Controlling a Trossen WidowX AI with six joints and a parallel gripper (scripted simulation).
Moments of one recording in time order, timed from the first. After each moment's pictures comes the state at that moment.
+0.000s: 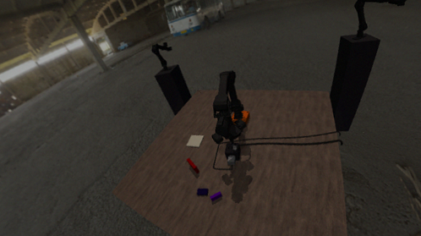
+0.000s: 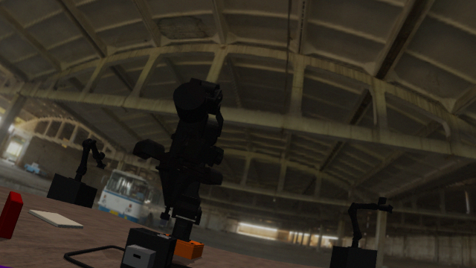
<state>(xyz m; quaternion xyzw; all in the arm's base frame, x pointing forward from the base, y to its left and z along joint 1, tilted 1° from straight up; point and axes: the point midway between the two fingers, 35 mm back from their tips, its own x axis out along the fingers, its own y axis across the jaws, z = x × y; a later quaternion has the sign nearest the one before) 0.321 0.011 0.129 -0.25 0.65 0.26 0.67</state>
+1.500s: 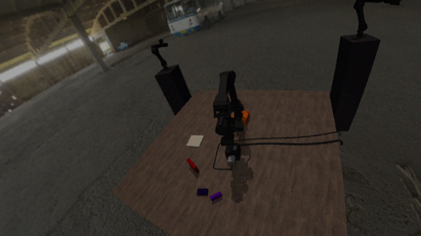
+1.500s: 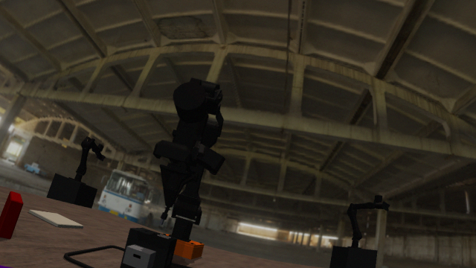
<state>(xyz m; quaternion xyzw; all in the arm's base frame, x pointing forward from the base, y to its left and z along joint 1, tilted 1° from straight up) 0.321 0.011 0.129 -0.50 0.48 0.51 0.51</state>
